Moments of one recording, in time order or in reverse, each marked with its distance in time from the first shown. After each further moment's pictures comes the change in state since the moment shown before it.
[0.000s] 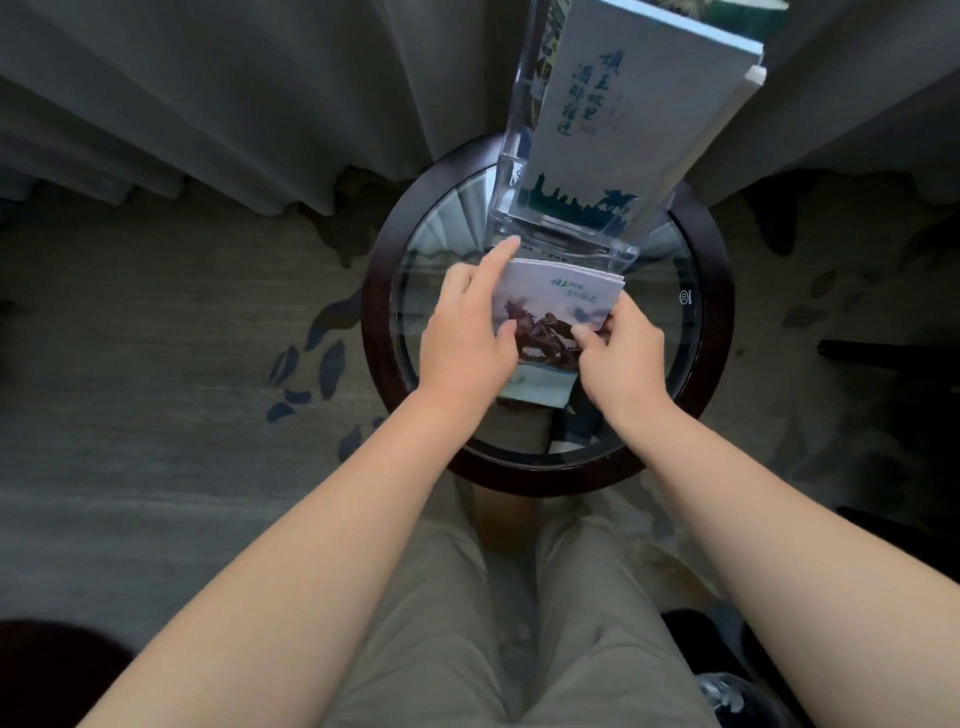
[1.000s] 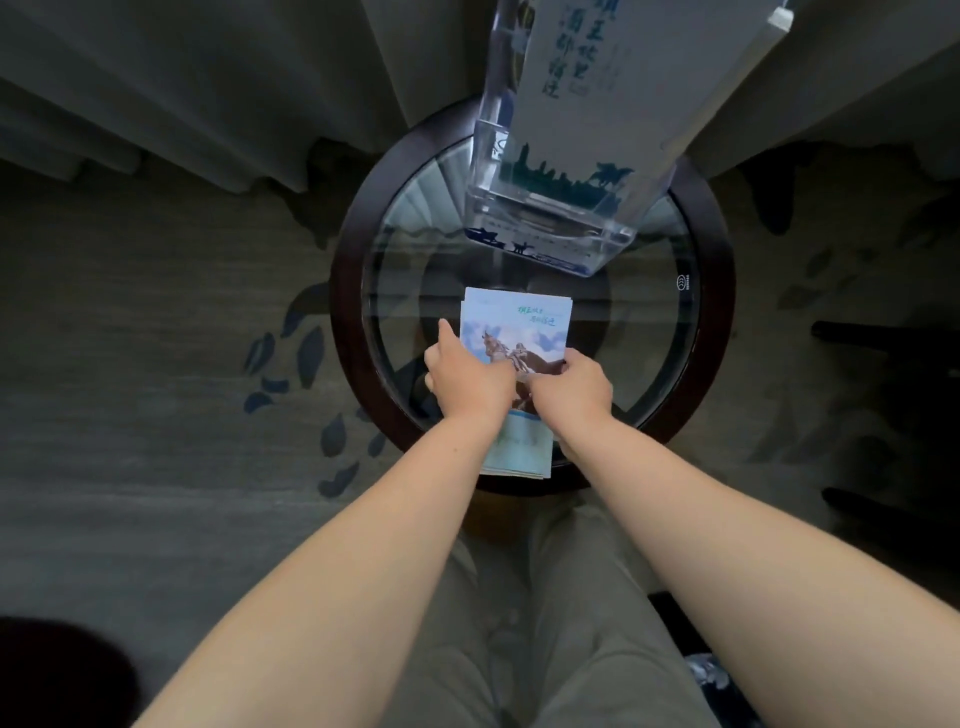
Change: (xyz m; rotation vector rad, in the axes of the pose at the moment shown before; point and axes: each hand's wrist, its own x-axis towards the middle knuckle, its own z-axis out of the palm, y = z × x) left_hand -0.011 -0.033 0.089 -0.260 -0.013 -0.812; right_hand -0.001 0.053 0.053 -0.142 -0.094 0.463
